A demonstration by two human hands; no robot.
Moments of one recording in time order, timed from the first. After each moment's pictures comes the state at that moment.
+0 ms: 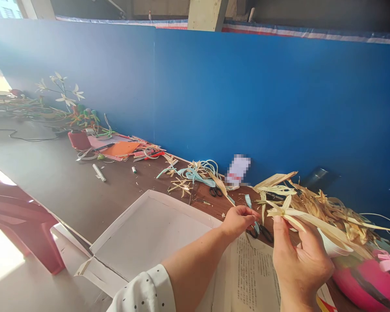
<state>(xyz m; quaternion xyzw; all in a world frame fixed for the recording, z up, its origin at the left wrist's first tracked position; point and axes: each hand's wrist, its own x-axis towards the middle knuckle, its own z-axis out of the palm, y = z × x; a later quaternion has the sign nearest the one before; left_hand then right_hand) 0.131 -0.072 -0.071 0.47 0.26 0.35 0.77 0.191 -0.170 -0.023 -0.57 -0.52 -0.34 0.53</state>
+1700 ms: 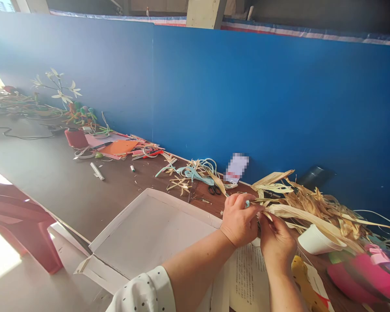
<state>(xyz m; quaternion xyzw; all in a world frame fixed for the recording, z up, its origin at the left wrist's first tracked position) 0.118 -0.088 -0.067 0.77 0.25 0.58 0.13 0.218 -0.145 -0.072 -0.70 -0.44 -0.16 0.55</state>
